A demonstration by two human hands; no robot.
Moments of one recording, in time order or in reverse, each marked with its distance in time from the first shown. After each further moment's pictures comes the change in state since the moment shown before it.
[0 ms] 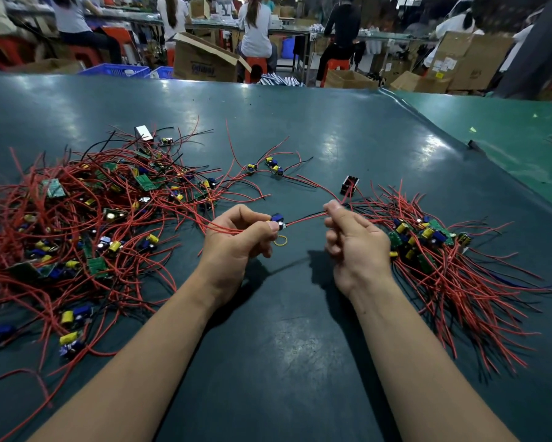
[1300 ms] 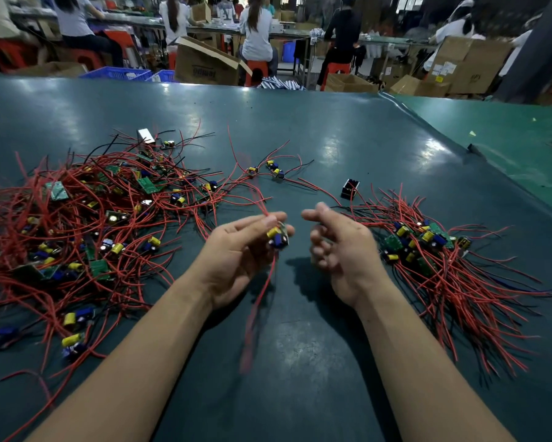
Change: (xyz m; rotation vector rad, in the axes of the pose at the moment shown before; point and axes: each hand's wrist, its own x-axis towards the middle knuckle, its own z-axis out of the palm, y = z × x) left_hand -0.004 0.013 0.000 -0.172 -0.081 -0.287; right_hand -0.009 -0.004 0.000 -0.181 -0.291 0.101
